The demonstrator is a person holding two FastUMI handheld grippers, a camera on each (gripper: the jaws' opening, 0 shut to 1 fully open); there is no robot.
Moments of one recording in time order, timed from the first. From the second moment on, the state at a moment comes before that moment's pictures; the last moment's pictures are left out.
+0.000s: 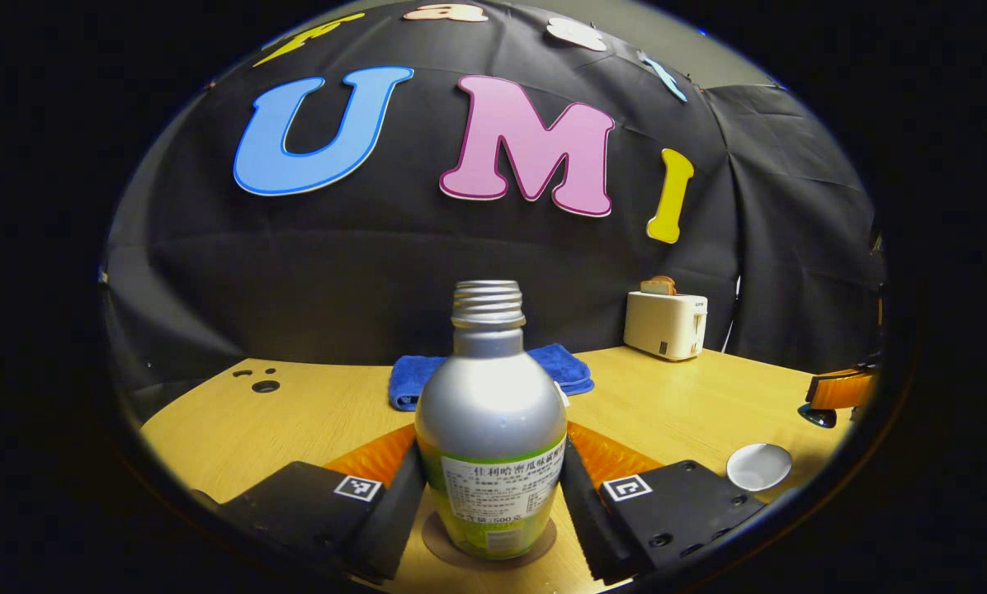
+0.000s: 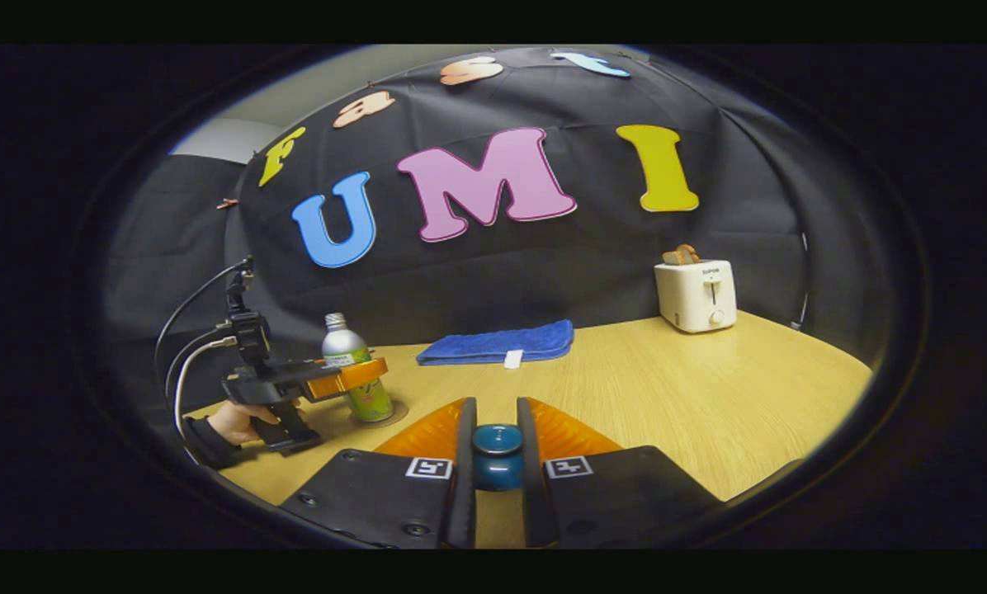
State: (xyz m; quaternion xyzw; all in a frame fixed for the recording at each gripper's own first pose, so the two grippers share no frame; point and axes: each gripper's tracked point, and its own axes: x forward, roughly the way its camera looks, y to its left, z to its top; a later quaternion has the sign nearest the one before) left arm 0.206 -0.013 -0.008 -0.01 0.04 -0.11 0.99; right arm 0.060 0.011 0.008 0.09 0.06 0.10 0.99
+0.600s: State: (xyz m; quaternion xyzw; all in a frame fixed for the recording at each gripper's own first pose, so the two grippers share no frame) left arm 0.149 -0.012 -0.011 0.01 0.10 -0.09 0.99; right arm 0.066 0.035 0.014 0.06 0.04 0.13 0.99
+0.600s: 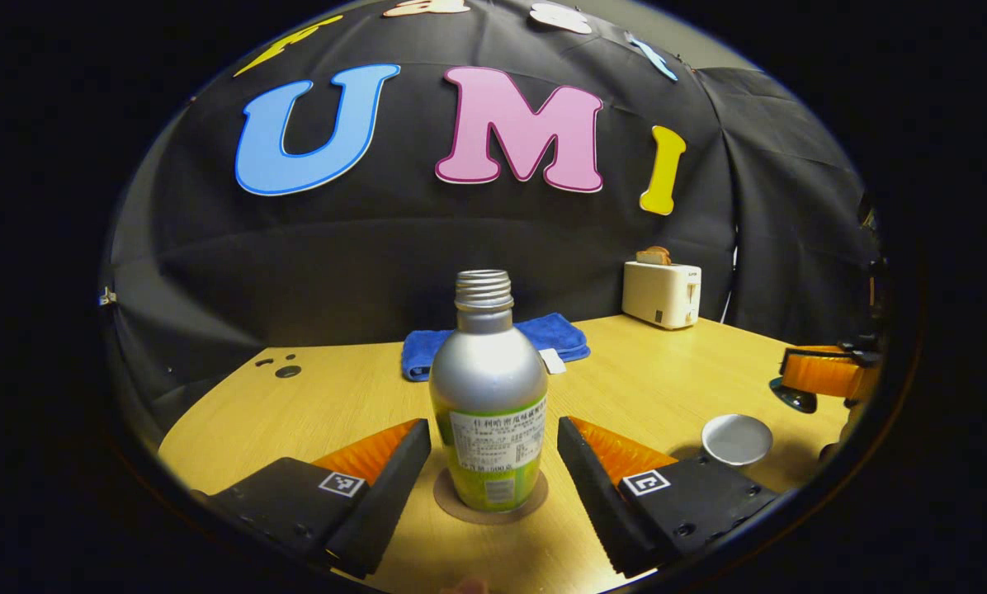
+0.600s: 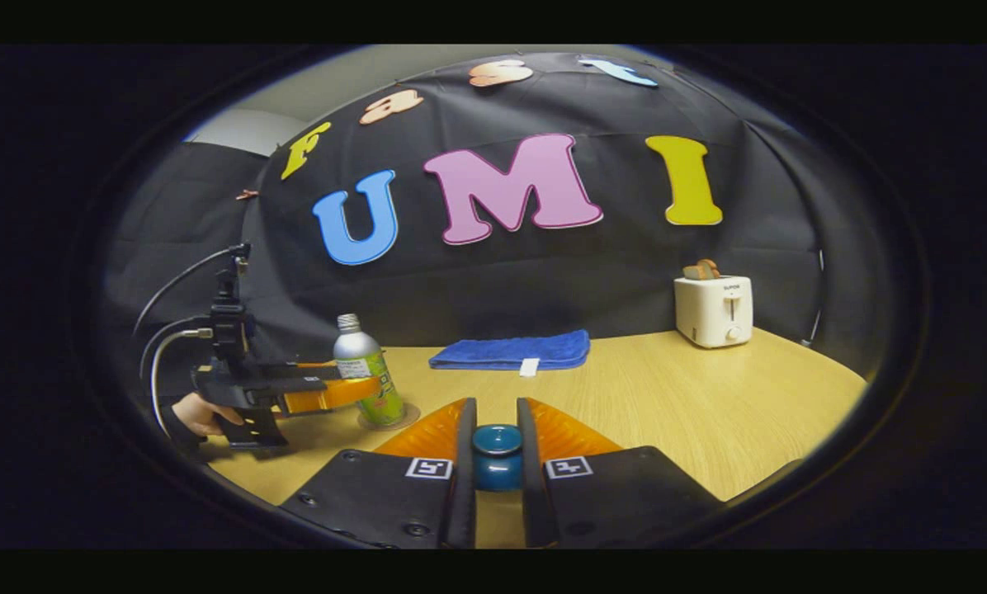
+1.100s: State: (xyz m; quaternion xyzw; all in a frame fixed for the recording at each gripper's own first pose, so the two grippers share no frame) left arm 0.041 0.016 0.055 0.00 0.02 -0.06 1.00; right arm 0.092 0.065 -0.024 0.02 0.08 0.15 0.98
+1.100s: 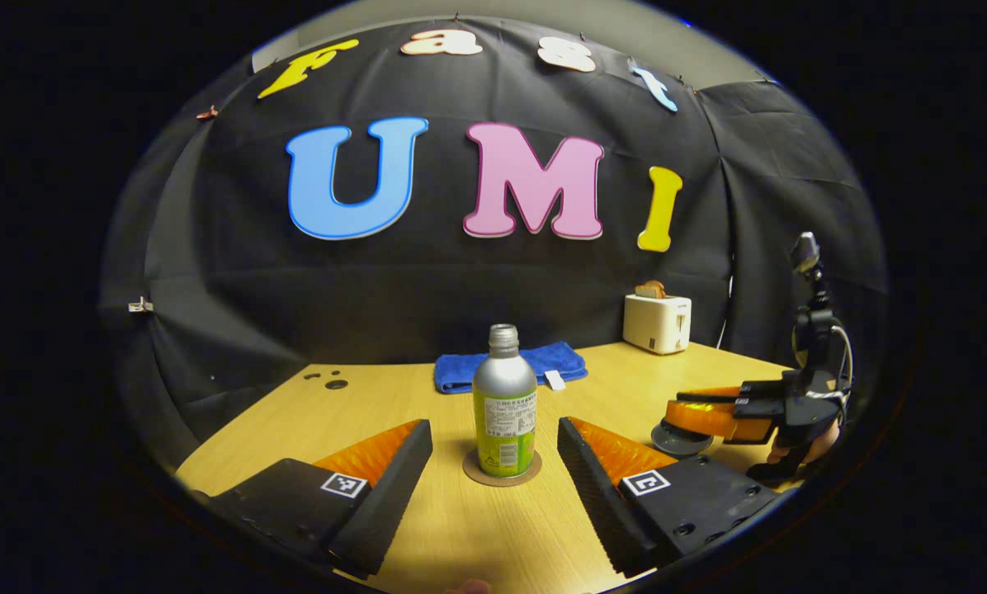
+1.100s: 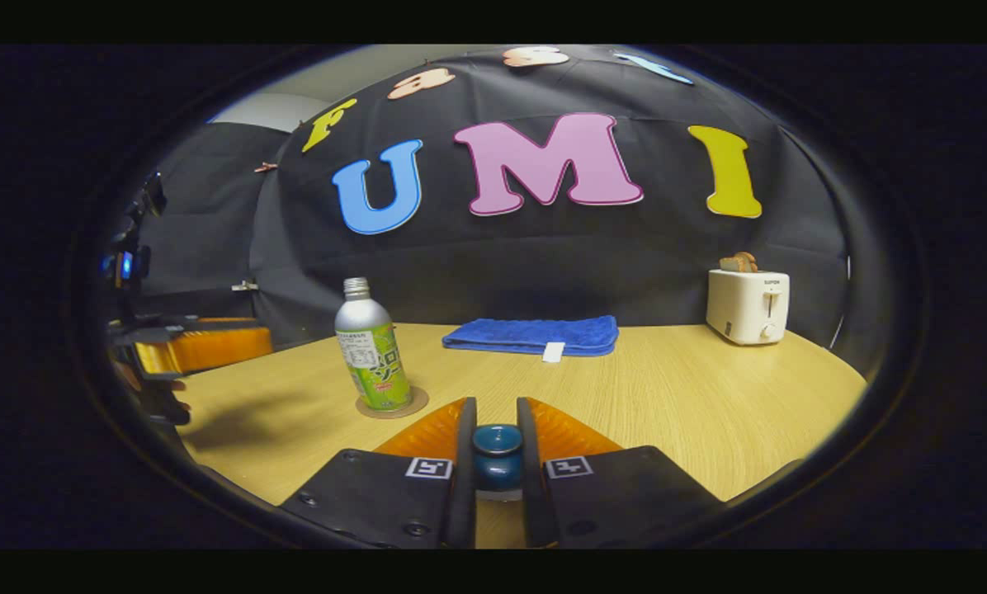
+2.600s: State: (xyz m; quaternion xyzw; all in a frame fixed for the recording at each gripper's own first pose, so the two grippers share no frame) left arm -0.003 0.000 0.088 -0.02 -0.06 -0.02 1.00; right arm 0.051 0.056 0.041 0.01 0.02 0.13 0.99
